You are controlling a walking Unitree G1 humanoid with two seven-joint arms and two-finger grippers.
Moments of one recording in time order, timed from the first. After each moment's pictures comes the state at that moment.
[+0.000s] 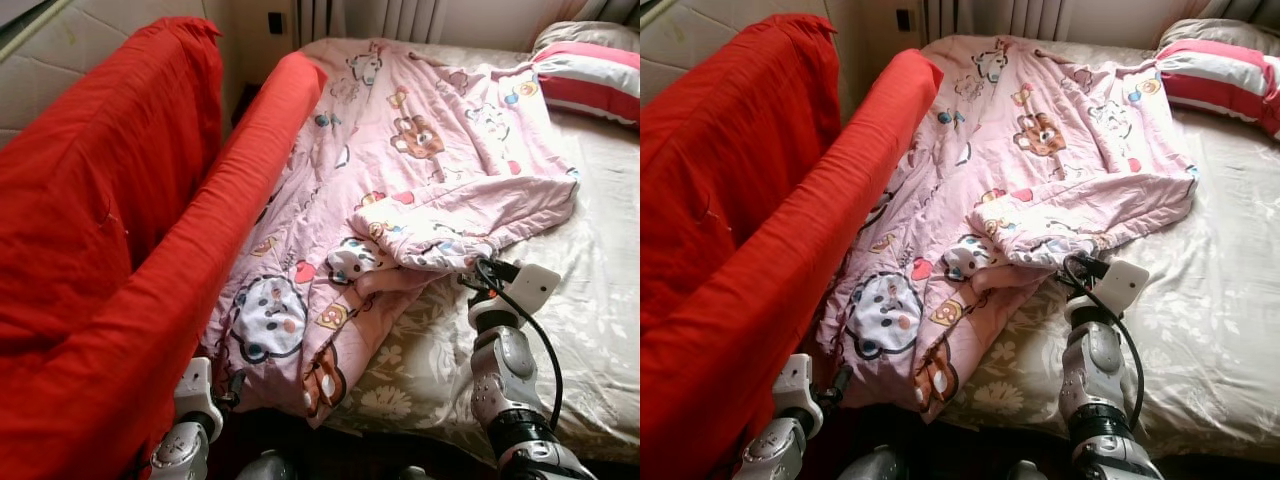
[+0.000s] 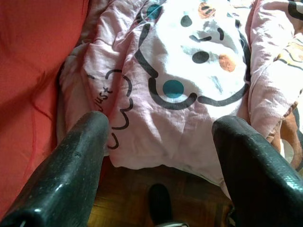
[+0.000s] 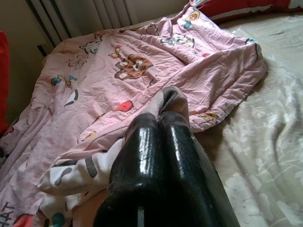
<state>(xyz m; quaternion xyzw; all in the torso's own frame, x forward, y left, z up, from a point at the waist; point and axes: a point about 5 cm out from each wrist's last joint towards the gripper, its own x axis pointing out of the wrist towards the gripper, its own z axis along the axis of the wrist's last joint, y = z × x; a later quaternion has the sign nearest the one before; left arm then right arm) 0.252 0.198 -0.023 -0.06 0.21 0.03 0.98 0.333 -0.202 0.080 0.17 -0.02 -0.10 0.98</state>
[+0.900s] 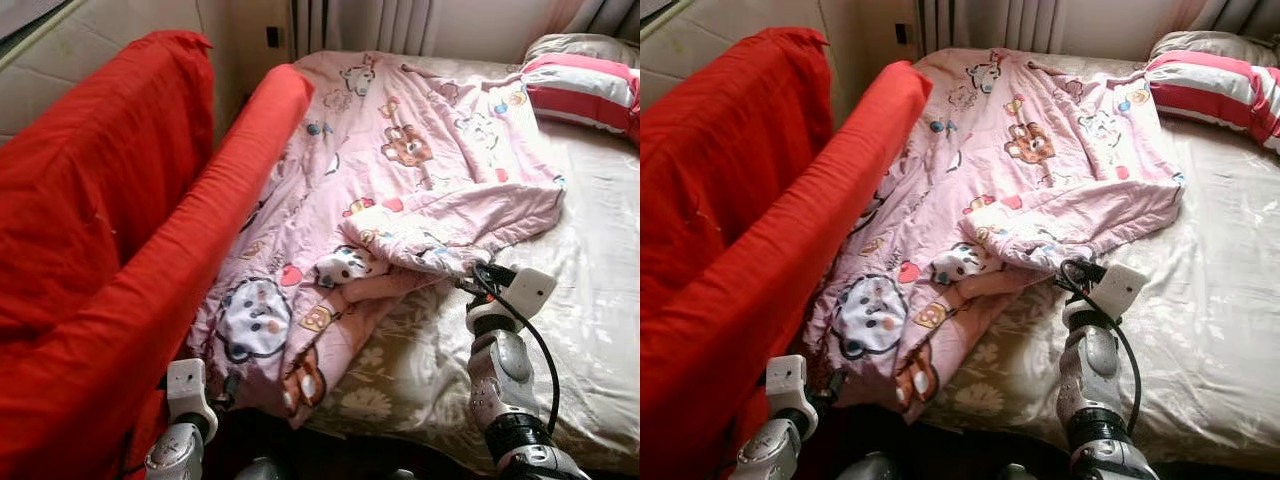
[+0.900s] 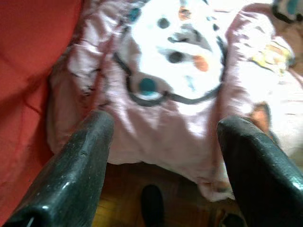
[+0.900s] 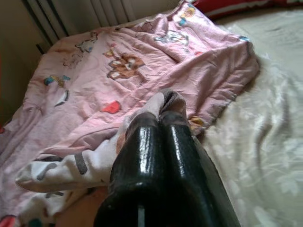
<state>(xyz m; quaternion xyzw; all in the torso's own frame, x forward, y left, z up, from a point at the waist) 0.252 0.202 -0.022 -0.06 0.20 0.04 0.98 0.328 -0.200 0.072 0.17 -0.01 -0.11 0.98</state>
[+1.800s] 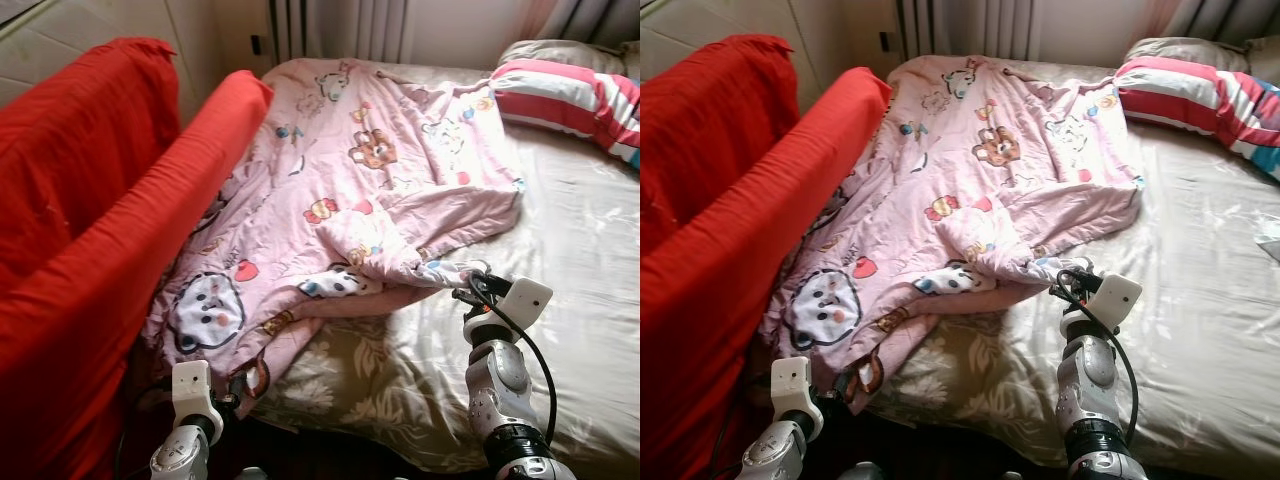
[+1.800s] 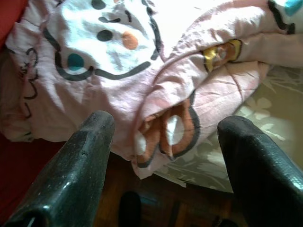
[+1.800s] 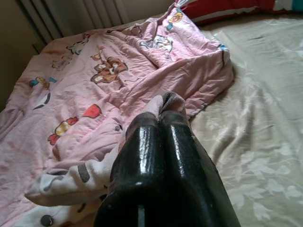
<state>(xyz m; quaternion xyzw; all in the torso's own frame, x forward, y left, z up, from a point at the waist) 0.250 0.199 -0.024 -0.07 0.20 0.03 0.98 0.323 -0.194 0.068 0.16 0.00 -0.10 0.98</state>
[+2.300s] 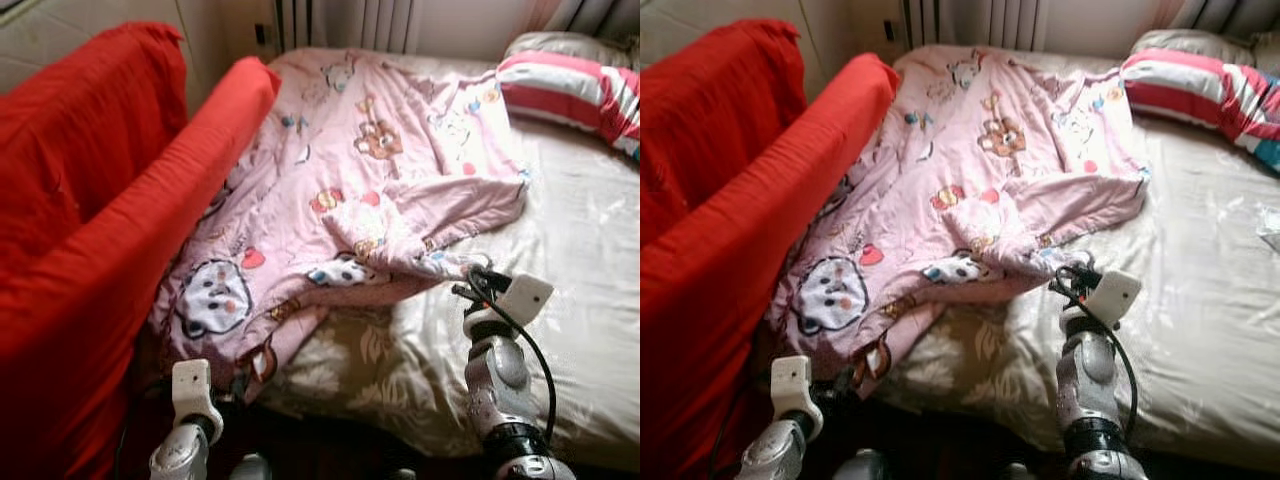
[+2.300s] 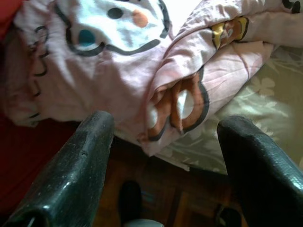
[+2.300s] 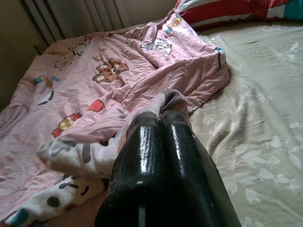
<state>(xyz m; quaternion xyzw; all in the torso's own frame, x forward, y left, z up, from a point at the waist) 0.251 0.197 -0.024 -0.07 0.20 0.03 0.98 0.325 -0.194 0.073 0.16 -0.01 -0.11 0.98</state>
